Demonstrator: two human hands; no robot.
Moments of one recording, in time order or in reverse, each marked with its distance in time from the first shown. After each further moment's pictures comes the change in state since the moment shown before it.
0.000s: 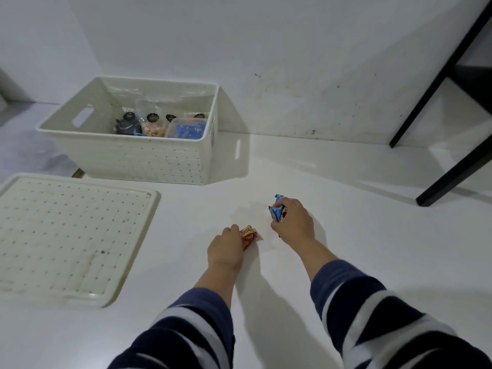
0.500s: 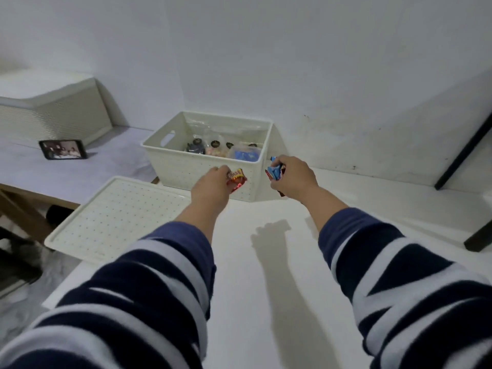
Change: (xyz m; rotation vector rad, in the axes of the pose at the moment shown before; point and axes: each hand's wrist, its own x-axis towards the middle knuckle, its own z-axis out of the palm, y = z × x) left_hand -0.019 -0.069 -0.192 -0.097 0.467 -0.036; right_hand -0.005 -0.177 -0.059 -0.045 -0.092 -0.374
